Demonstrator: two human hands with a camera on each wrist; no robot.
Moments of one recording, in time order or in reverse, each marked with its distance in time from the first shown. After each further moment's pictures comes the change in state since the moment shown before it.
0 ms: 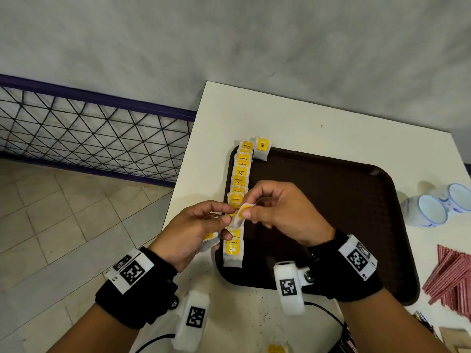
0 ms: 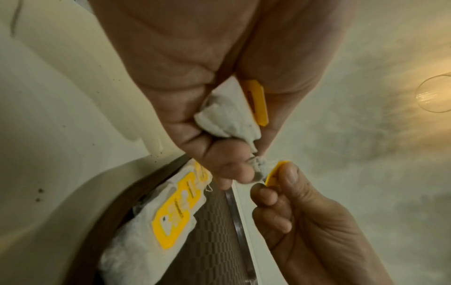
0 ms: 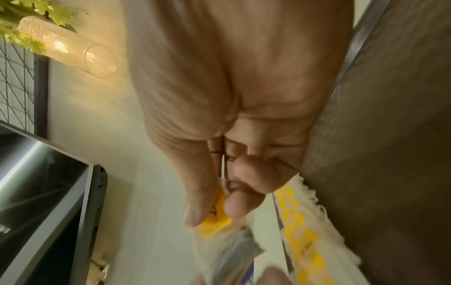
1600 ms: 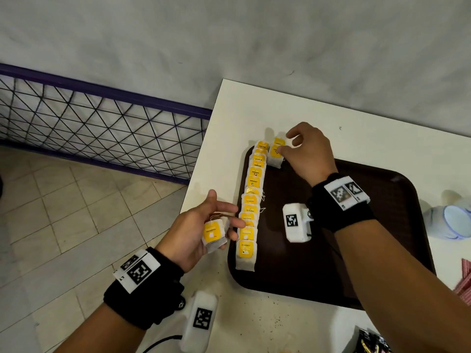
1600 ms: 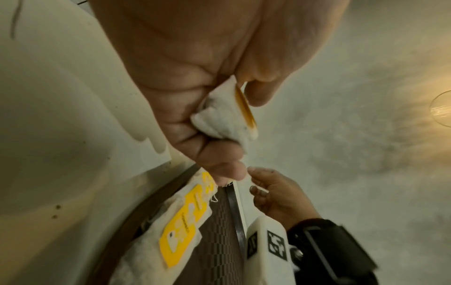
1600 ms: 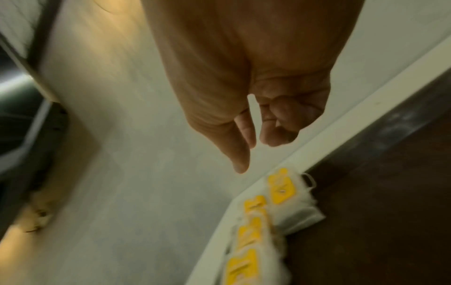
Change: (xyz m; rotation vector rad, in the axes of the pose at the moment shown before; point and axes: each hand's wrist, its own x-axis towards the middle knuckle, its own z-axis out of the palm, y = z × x) left_hand 0.004 -0.001 -0.015 -0.230 0.040 -0.098; right_hand 0.104 0.000 -0.052 -0.703 0.554 0.045
